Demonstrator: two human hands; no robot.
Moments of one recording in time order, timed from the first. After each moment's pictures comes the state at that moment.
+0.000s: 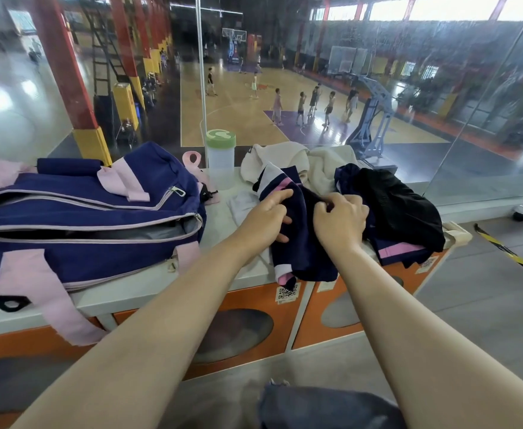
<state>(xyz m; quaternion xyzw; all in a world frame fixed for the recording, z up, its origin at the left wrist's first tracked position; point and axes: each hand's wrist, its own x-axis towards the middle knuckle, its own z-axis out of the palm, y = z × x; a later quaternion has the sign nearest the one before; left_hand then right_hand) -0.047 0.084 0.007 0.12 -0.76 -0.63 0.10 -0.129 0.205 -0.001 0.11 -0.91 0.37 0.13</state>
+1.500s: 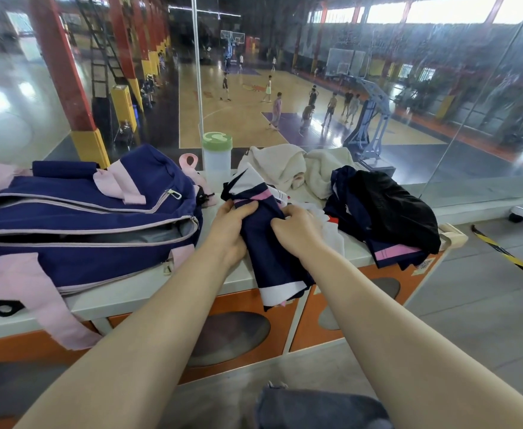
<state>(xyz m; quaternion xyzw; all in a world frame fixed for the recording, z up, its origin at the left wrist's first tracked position) -0.067 0.045 -0.032 0.19 -0.37 -0.89 0.19 -0.101 0.167 0.001 0.16 -0.89 0.41 -0.08</state>
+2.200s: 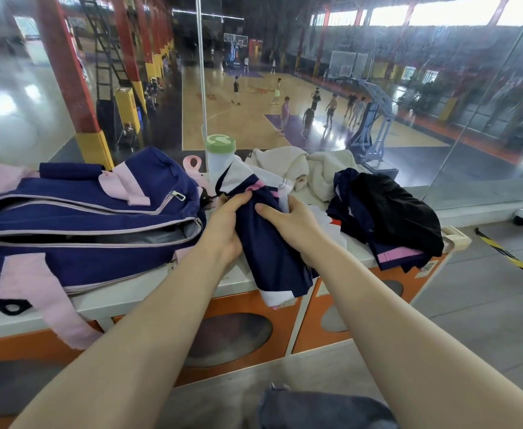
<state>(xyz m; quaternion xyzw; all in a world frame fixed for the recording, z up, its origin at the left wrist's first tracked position) -0.052 0.043 -0.010 0.17 -0.34 -0.90 0.19 -0.098 0.163 0.013 0.19 -0.79 0.56 -0.15</state>
